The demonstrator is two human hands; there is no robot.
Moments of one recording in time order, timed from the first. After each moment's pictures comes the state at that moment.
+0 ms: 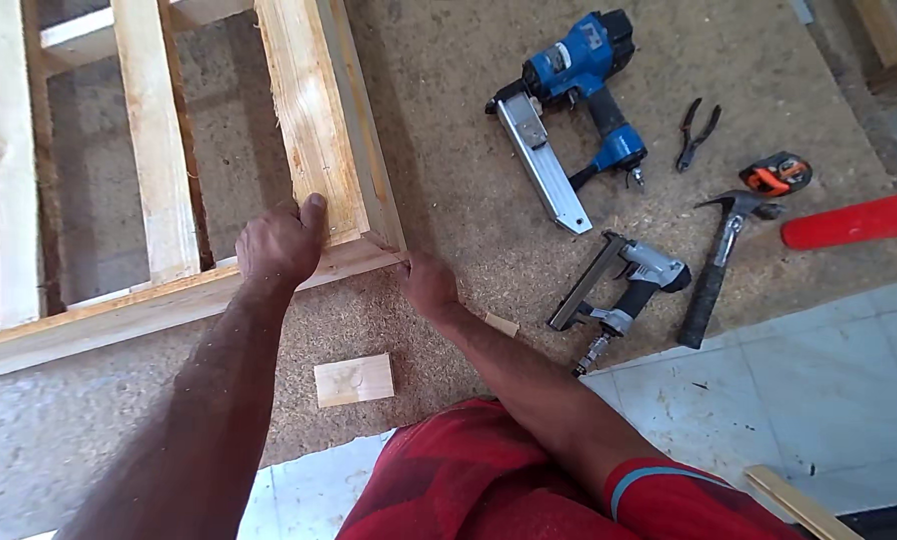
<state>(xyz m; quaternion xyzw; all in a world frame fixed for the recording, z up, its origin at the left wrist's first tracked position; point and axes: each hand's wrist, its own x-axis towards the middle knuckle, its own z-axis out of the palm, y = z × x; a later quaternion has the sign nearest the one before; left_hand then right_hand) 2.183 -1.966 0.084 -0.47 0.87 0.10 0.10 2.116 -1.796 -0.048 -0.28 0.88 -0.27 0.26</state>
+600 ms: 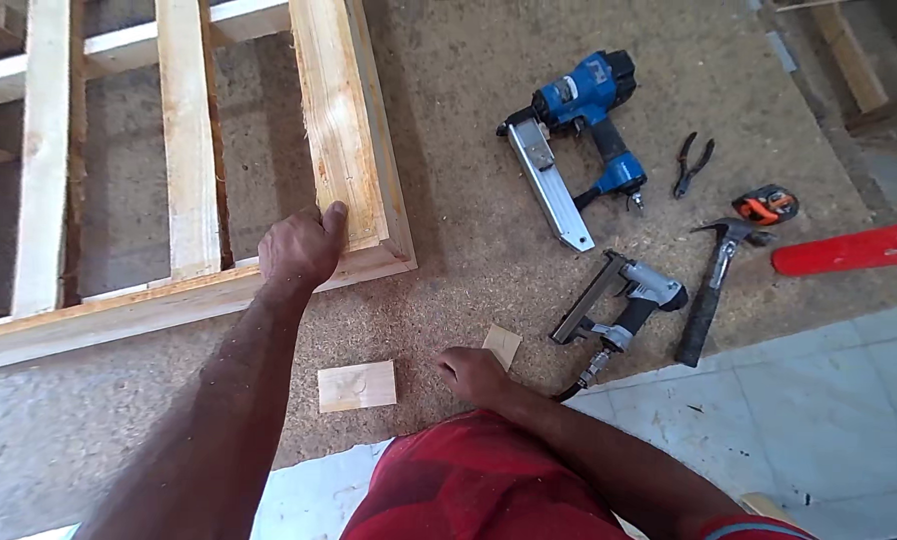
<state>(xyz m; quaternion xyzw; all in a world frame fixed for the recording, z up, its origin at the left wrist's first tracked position) 2.184 -1.966 0.085 -0.47 0.87 0.11 0.10 2.170 -1.654 -0.068 -0.50 0.77 -0.26 0.32</state>
